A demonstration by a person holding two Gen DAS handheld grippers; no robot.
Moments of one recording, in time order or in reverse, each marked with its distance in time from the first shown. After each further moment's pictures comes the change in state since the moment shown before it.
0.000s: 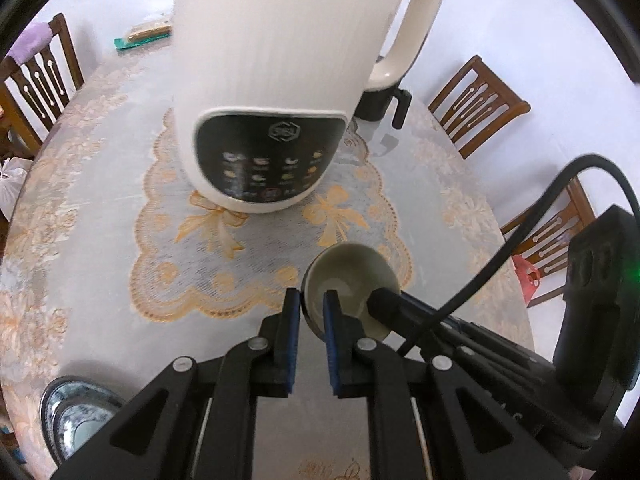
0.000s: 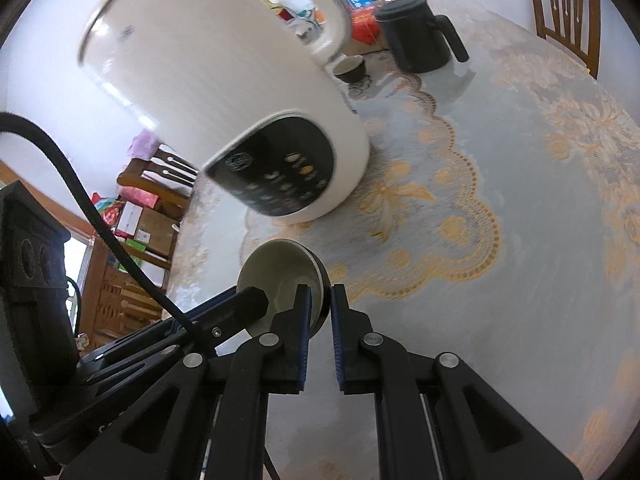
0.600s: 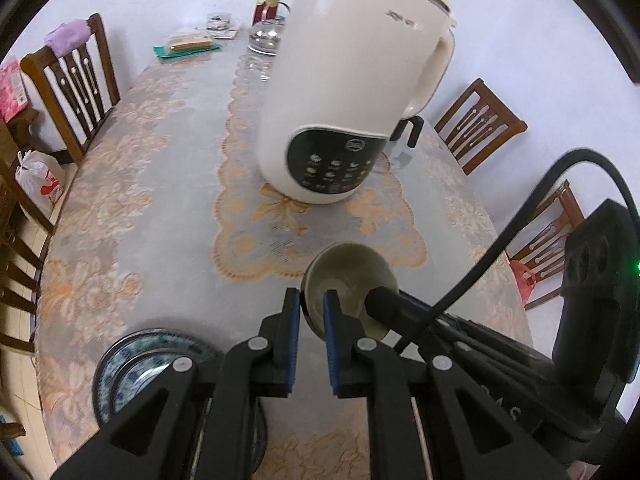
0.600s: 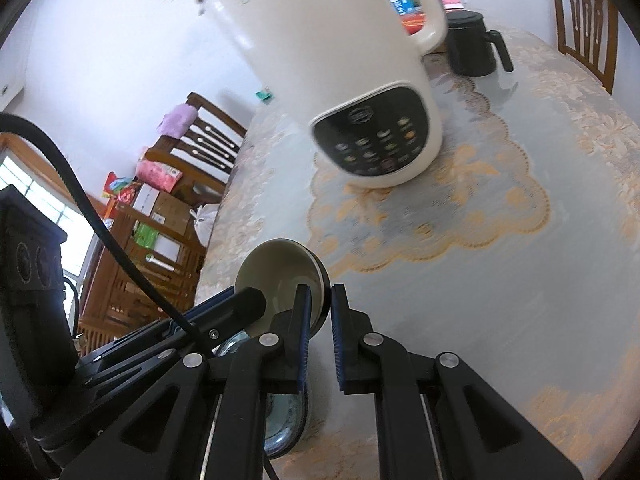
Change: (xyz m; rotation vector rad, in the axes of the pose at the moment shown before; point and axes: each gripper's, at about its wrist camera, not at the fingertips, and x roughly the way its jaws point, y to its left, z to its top) left arm -0.081 0.060 -0.044 -0.032 -0.068 0.011; right arm -0.014 0.086 -0.053 -0.071 -0.003 0.021
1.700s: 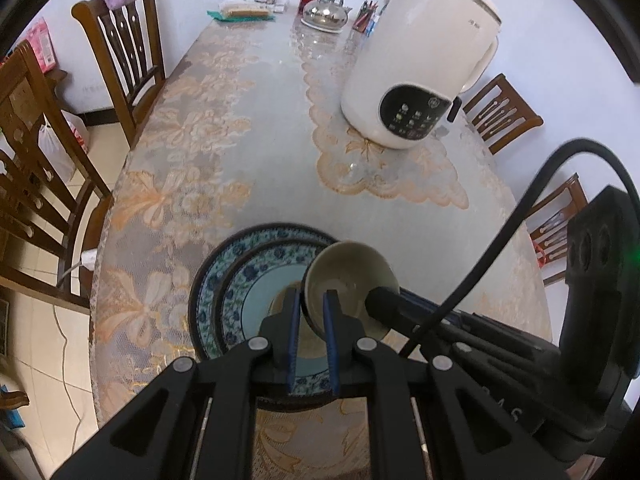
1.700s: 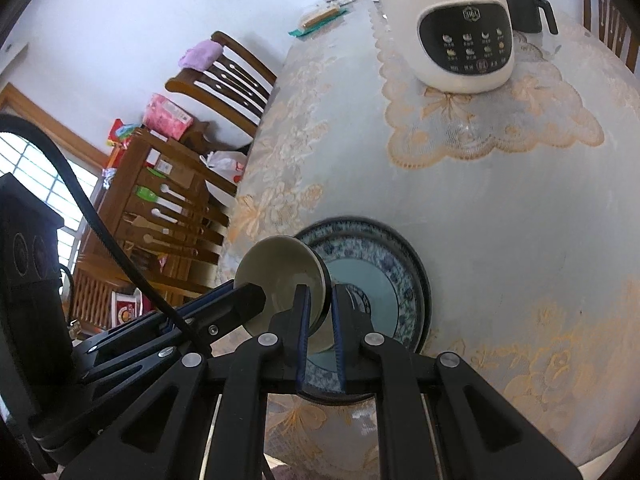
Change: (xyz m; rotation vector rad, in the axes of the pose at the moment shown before) left arm -0.050 0.105 -0.079 -0.058 0.081 0.027; right arm 0.043 0.095 -0.093 -0.053 0.141 -0.019
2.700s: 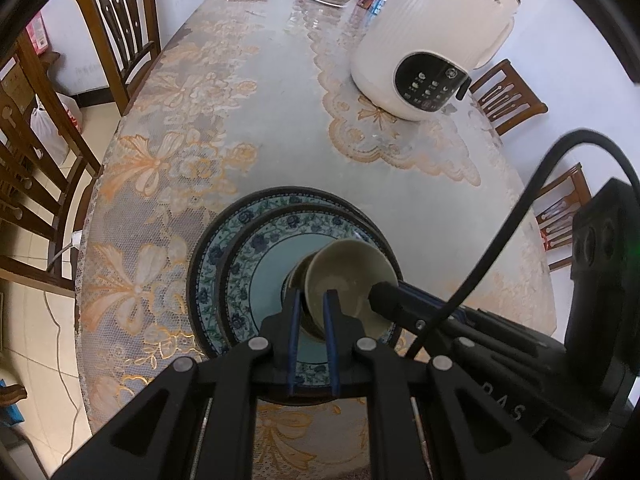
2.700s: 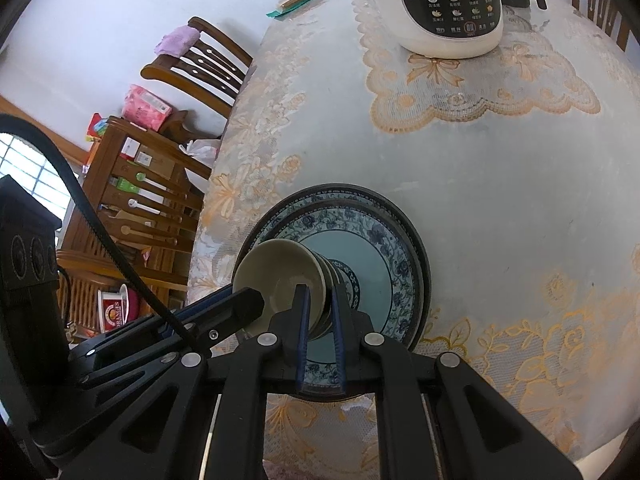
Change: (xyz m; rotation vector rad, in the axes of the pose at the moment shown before) left arm 0.029 0.017 -0.011 -0.007 0.076 -0.016; right arm 0.023 -0.006 -0.011 0.042 0.049 -0.051
